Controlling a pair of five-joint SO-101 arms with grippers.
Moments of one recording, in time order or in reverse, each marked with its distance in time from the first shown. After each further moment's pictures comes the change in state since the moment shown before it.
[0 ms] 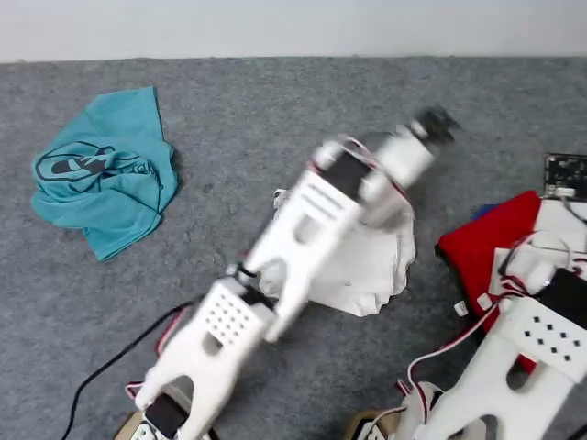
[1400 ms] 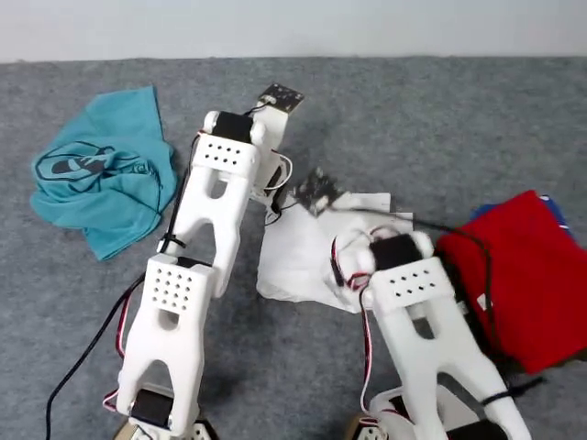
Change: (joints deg) left arm -21.0 -0.7 17.6 0.0 0.0; right arm -49.2 13.2 15.6 -13.4 0.9
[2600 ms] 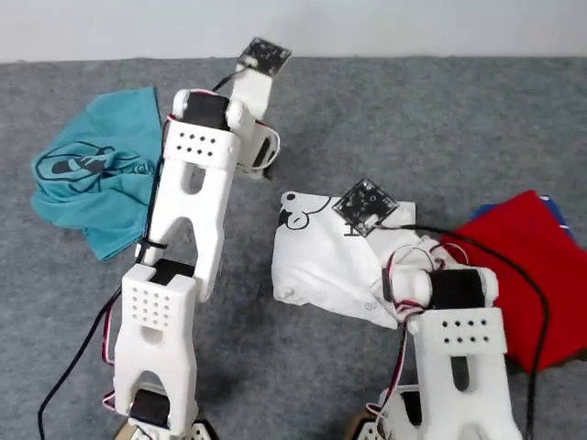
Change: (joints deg) left arm -1.4 -13.9 6.7 0.0 -0.1; right arm 13.7 -18.5 -0.4 10.5 14.2
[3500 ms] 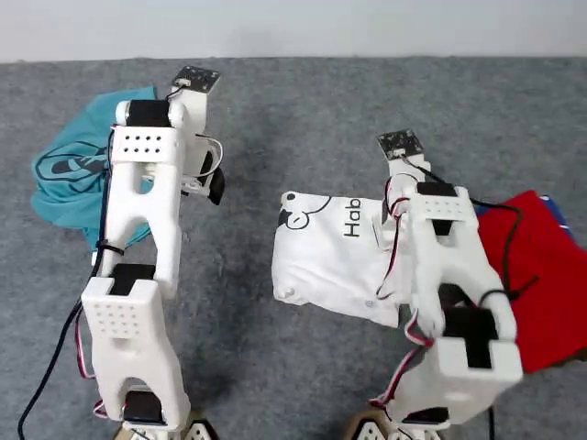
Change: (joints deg) left arm -12.4 -8.1 16.5 0.0 0.0; right arm 6.0 57.4 -24.4 -20.4 -22.9
